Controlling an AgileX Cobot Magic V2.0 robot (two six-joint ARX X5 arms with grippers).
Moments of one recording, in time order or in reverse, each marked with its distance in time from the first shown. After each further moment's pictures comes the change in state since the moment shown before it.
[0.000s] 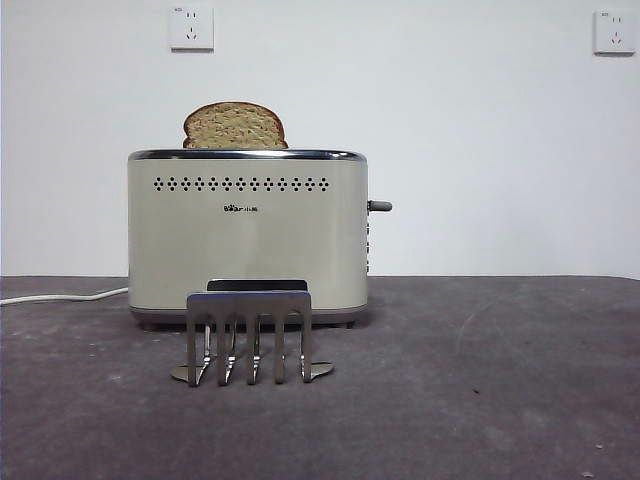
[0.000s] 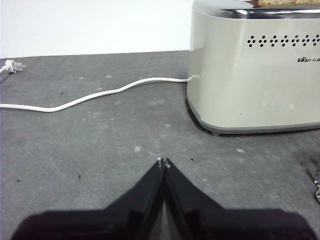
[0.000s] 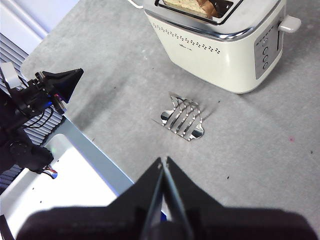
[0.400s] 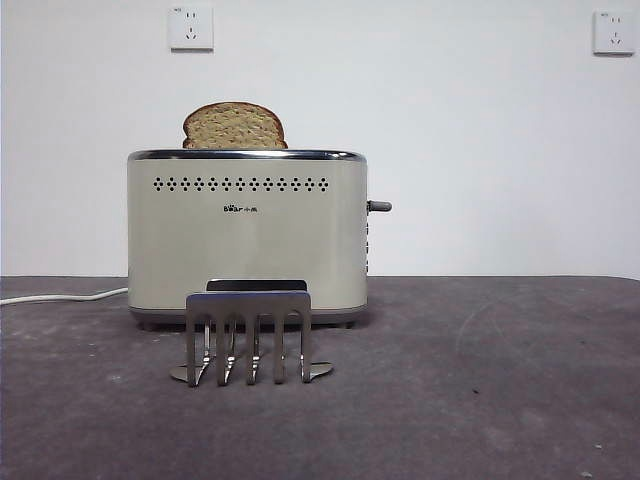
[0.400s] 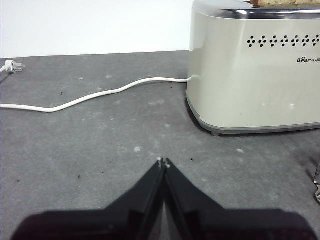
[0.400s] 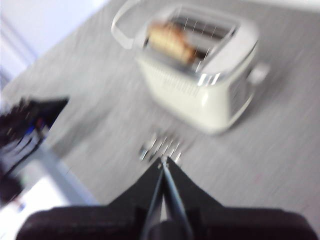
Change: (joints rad) left arm 0.000 0.000 0.000 0.000 0.000 0.000; right arm -0.072 -0.074 -0.010 0.146 0.001 -0.034
